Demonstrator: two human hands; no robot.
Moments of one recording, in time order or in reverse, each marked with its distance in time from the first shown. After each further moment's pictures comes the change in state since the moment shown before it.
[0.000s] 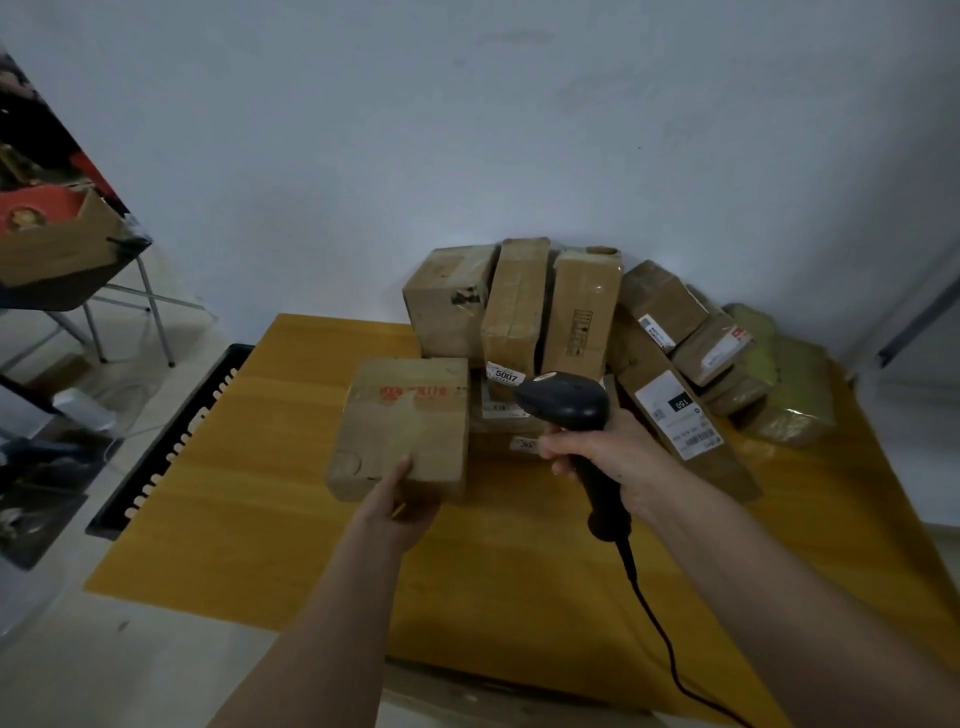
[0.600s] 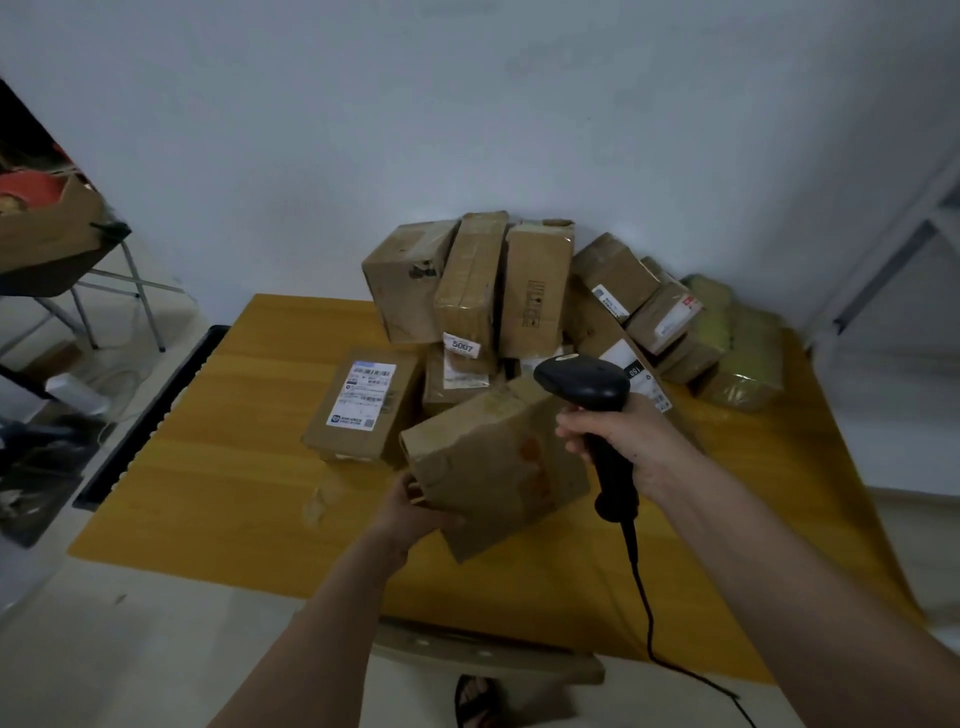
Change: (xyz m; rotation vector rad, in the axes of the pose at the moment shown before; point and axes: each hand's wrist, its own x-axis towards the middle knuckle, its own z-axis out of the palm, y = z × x) left_hand -0.015 -0.078 -0.028 1.005 -0.225 0.303; right_hand -0.026 0.027 -0.071 0.118 0.059 0.022
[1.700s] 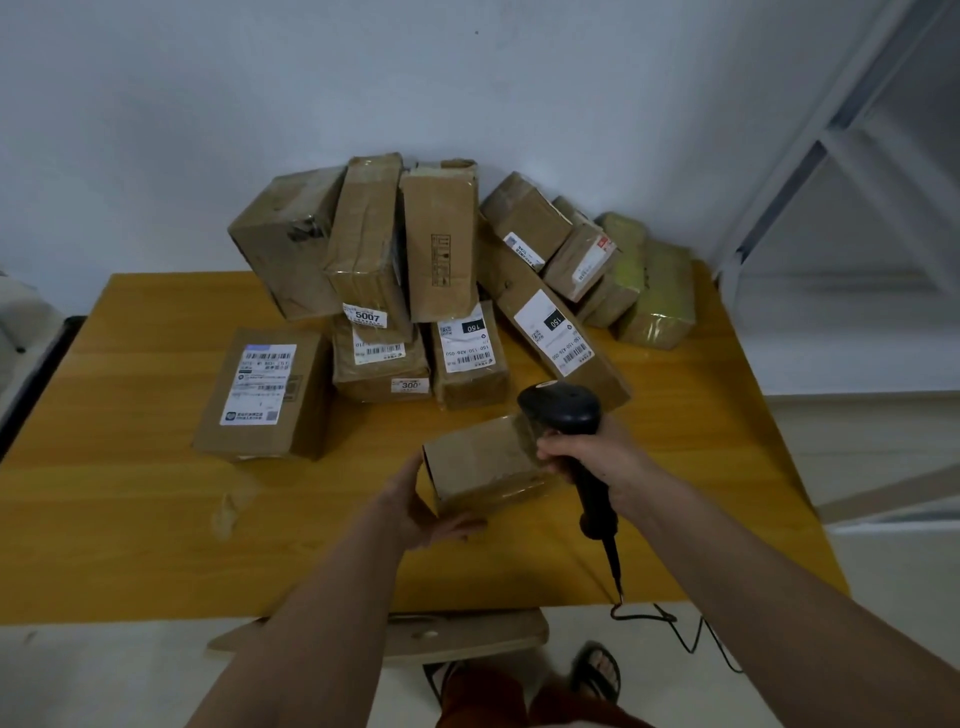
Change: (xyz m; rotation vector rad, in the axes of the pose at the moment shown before) left_hand 0.047 -0.012 0.079 -0.508 -0.114 -0.882; right_hand 0.010 0.065 -0.048 -0.008 0.167 0.204
